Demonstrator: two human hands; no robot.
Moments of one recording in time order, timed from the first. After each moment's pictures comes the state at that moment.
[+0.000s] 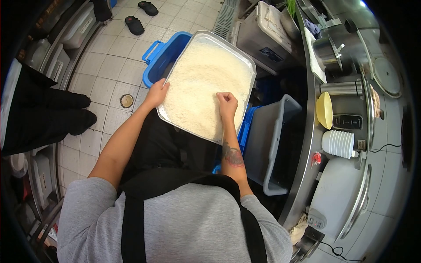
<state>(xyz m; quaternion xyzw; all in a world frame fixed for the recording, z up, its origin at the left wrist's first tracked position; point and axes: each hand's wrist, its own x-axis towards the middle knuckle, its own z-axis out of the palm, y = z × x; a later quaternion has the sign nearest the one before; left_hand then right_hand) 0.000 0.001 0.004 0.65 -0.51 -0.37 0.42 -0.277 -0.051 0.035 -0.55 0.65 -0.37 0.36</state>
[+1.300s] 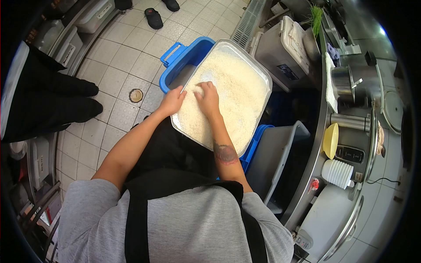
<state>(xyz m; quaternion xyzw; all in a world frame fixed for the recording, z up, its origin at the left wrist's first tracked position) 0.000 0.003 0.007 0.67 -0.50 -0.40 0.37 -0.152 -0.067 0.043 -0.84 0.44 -0.22 0.22</state>
